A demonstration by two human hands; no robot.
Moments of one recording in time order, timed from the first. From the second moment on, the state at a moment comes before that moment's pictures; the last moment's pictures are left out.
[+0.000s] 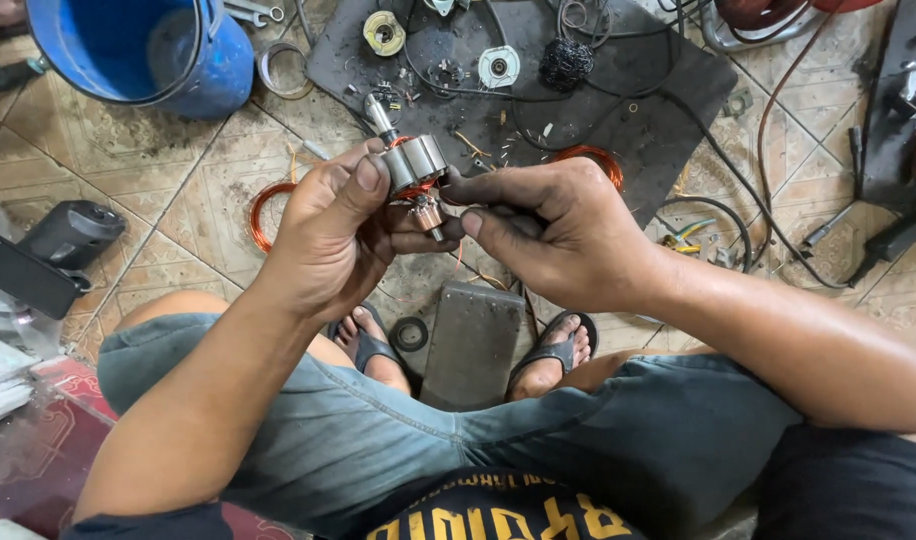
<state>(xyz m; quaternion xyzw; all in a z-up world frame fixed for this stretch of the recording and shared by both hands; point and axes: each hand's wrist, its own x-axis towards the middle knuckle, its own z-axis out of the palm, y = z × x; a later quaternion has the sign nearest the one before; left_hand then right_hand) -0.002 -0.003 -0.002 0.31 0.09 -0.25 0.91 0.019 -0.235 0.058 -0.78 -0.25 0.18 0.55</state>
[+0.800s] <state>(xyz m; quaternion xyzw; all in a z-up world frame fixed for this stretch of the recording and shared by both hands) -0.008 -0.046 0.008 0.53 0.13 -0.24 0.80 0.029 -0.274 0.050 -0.84 -0.49 -0.09 0.23</state>
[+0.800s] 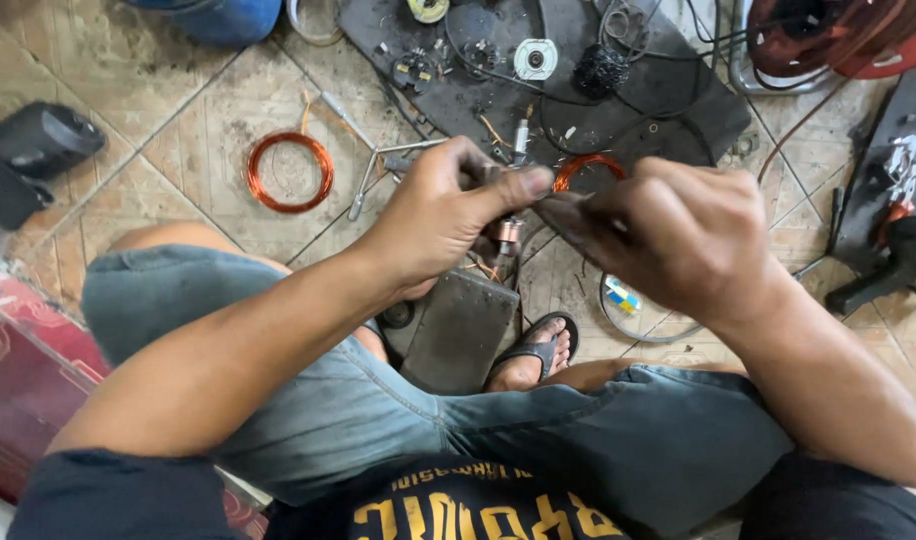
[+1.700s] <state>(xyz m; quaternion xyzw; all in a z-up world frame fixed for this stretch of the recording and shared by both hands) -0.025 -0.021 0.042 0.70 -0.22 -0.14 0.67 0.019 -0.274 0.069 -0.82 -0.39 -0.03 0.42</state>
